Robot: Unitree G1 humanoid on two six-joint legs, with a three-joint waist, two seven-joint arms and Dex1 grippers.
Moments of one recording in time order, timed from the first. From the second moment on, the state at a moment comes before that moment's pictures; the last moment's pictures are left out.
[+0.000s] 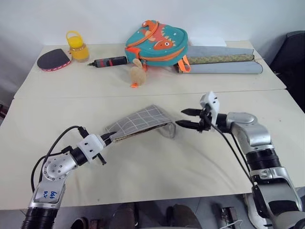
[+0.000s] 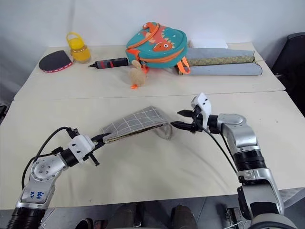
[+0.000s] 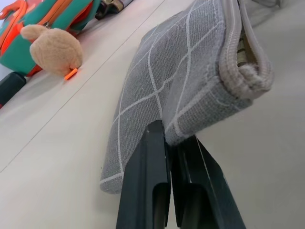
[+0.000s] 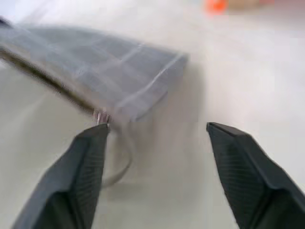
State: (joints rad) left arm -0.03 0.58 0.10 -0.06 -0.07 -0.24 -0.62; right arm -0.68 -0.57 0.05 0.30 0.33 0.39 1.08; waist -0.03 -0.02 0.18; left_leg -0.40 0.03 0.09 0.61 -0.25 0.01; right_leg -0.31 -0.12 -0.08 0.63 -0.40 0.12
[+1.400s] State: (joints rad) left arm -0.07 0.47 0.03 -0.25 -0.11 0.01 -0.57; right arm -0.65 -0.42 0.35 0.22 -0.22 -0.25 0.78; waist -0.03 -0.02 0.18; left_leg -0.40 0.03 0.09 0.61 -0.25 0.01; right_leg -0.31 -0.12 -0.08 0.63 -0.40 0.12
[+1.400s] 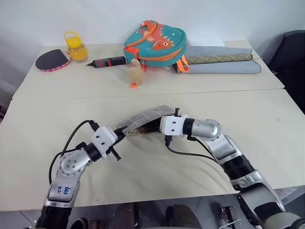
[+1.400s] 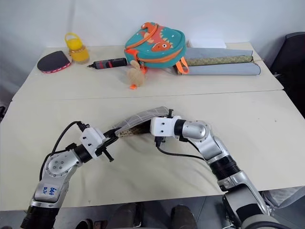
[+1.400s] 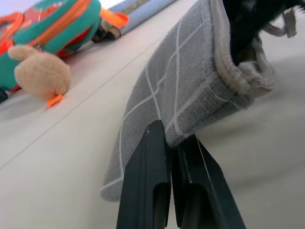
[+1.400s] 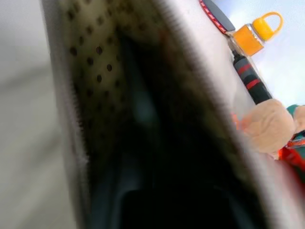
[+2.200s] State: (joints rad) left arm -0.16 0.48 0.06 -0.35 -0.53 0.54 -0.63; right arm -0.70 -0.61 0.33 -0.04 0.11 0.16 1.23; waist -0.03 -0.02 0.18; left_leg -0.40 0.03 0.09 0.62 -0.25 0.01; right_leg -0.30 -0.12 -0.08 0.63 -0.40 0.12
